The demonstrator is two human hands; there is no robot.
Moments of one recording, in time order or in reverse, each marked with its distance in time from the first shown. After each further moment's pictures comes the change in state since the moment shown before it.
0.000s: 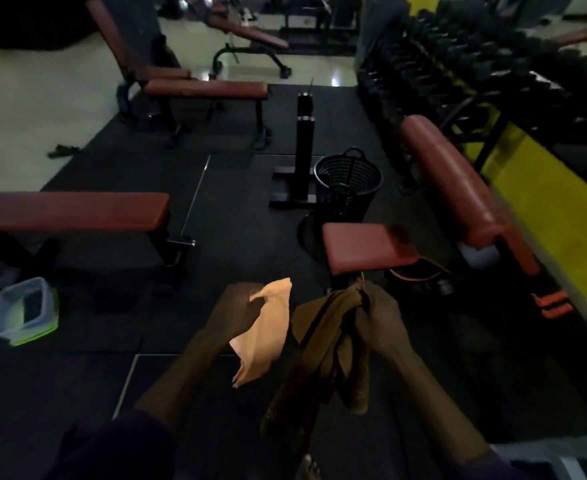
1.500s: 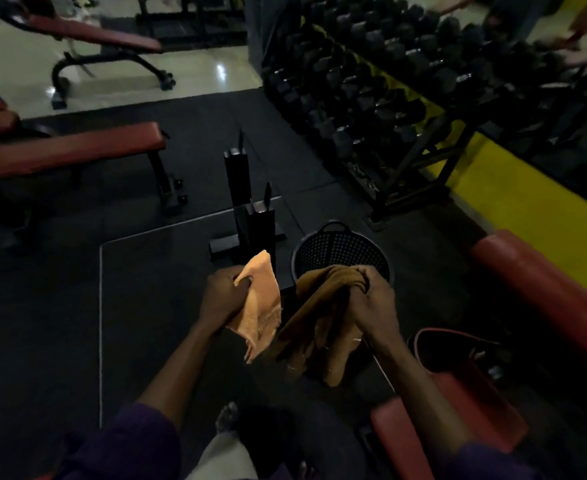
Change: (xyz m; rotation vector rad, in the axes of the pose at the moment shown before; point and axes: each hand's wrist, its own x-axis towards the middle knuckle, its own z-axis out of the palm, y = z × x) left_hand 0.911 -0.158 -0.112 -0.160 -0.102 0.045; right_hand 0.824 -0.004 0.116 0.257 0.442 0.401
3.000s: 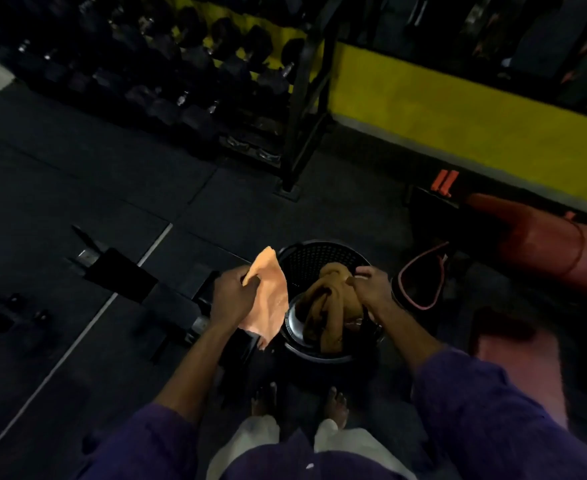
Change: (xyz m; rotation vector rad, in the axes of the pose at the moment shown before) left_hand 0.451 0.032 0.142 0.028 -0.620 0.239; right_hand 0.335 0.101 0.082 0.119 0.498 0.883
